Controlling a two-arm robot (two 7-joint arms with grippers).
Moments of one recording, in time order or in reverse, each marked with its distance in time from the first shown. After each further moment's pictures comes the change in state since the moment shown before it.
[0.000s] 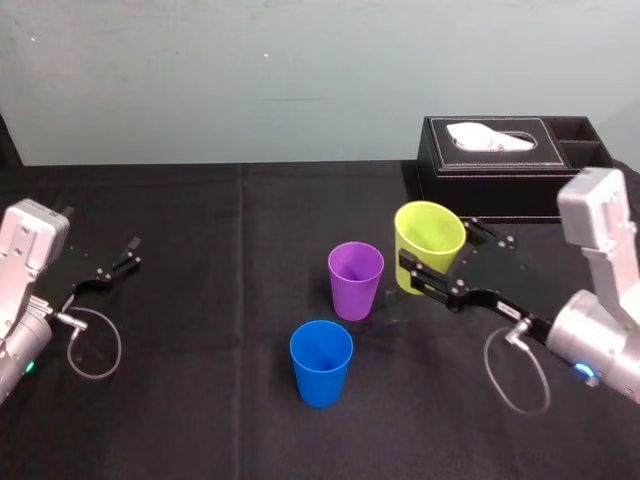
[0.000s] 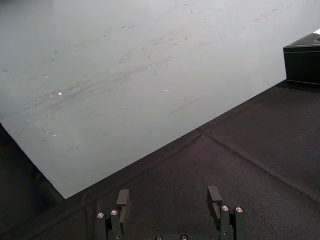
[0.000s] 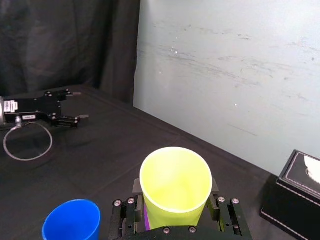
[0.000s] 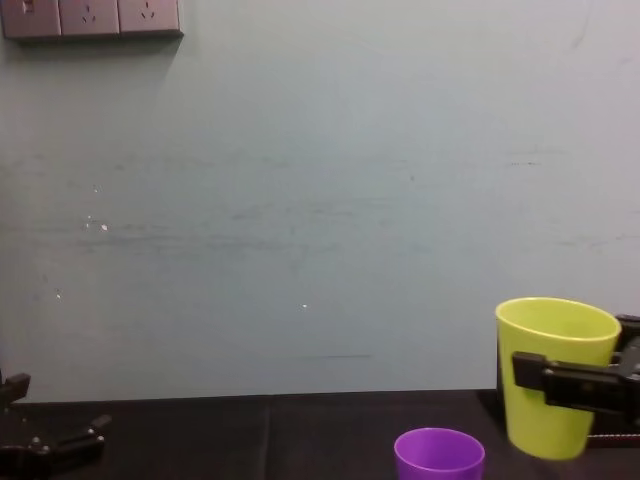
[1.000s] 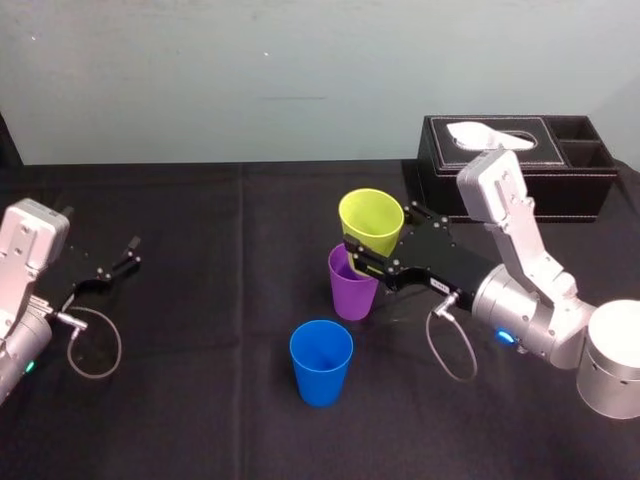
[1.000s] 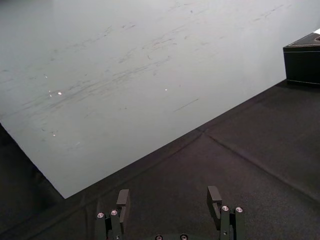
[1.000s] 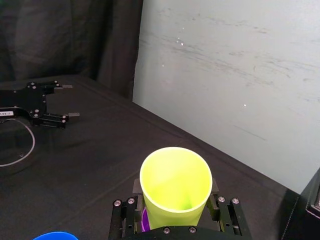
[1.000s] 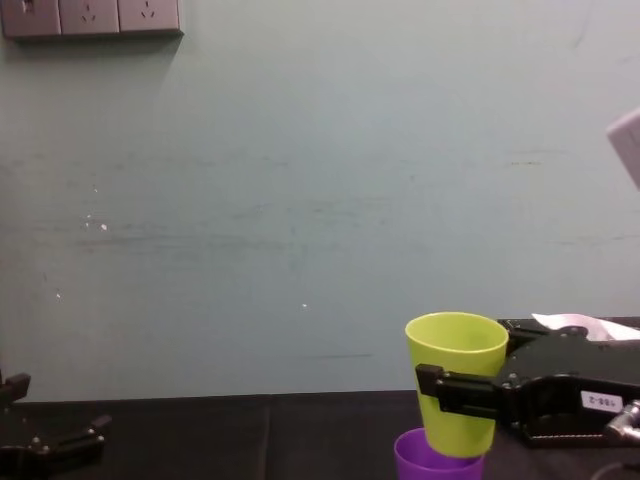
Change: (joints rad) left arm 0.000 0.000 0.000 0.000 0.000 0.000 0.000; right arm 0.188 -0.144 -0.125 0.179 -0.140 0.029 -0.014
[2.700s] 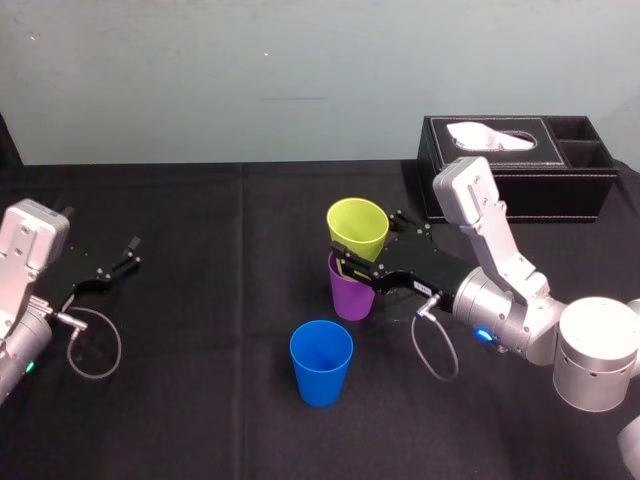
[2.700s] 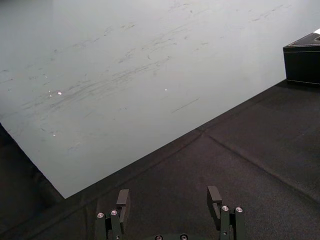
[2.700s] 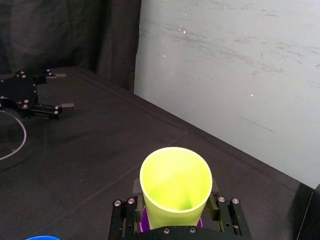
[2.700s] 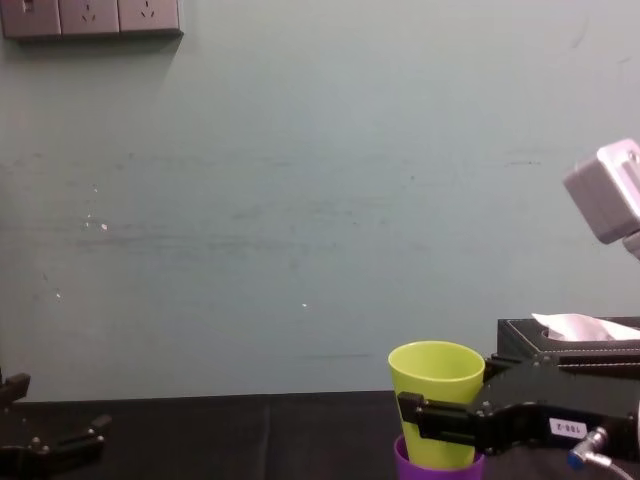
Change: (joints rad) left arm 0.000 0.000 0.000 0.000 0.000 0.000 0.000; right arm 0.056 -0.053 -0.026 0.121 -0.020 -0.019 0.017
